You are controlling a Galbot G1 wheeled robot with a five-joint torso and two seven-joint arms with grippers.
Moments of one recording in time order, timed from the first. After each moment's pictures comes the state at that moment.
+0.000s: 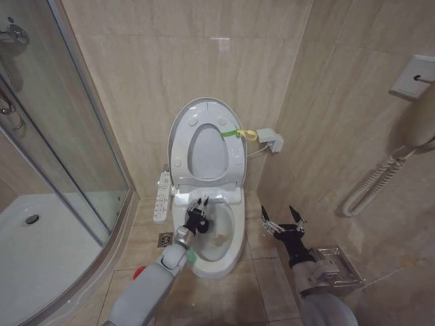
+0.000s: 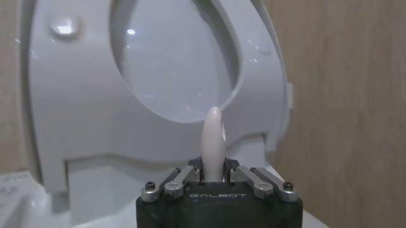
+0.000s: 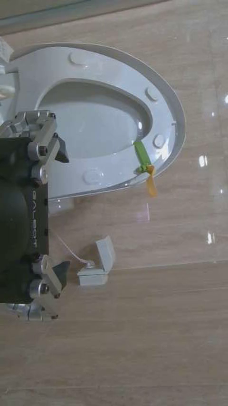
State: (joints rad) left arm 0.69 -1.32 0.21 -1.08 -0.33 -0.48 -0.10; right arm -1.52 1.44 0.57 2.16 0.26 -0.01 0.00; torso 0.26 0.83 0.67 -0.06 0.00
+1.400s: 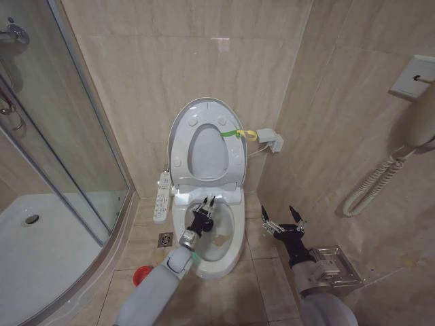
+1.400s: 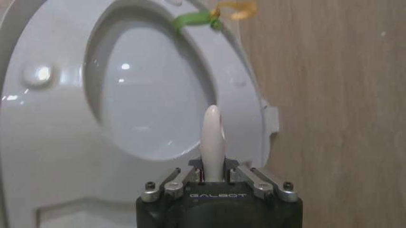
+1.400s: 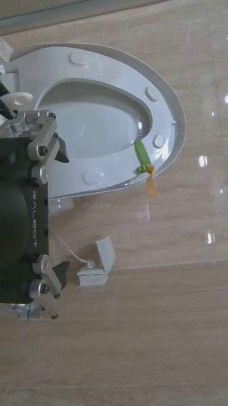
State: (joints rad) left arm 0.72 -1.36 0.18 -1.14 -0.19 -0.53 -0.14; right arm -1.52 1.44 0.57 2.16 0.26 -0.01 0.00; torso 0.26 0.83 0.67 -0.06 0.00
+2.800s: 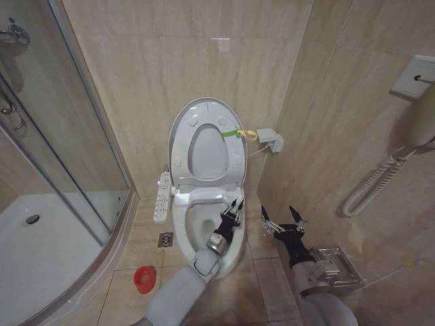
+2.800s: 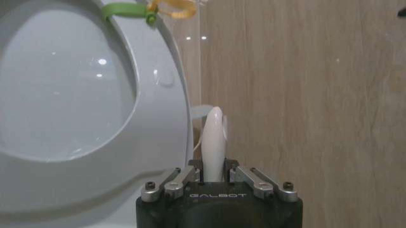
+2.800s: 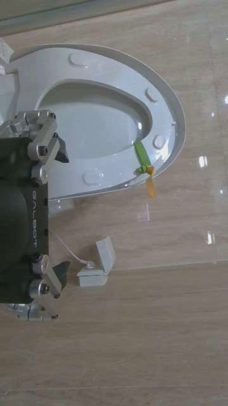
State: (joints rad) left arm 0.67 -1.50 0.30 -0.99 -0.21 -0.59 -0.11; right arm -1.52 1.44 0.57 2.16 0.26 -0.01 0.00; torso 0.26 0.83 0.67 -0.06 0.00
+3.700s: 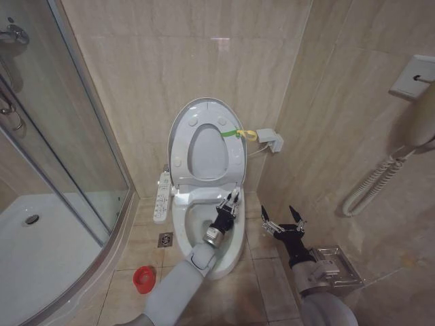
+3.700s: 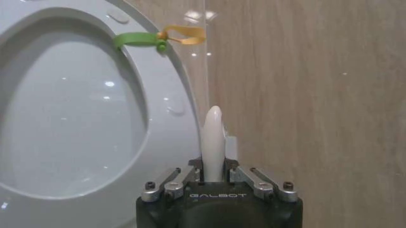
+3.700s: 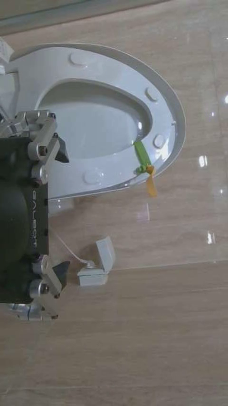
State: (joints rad) left arm 0.66 -1.51 0.26 -1.04 -0.18 -0.60 -0.12; right arm -1.52 1.44 0.57 2.16 0.26 -0.01 0.00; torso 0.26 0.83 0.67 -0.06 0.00
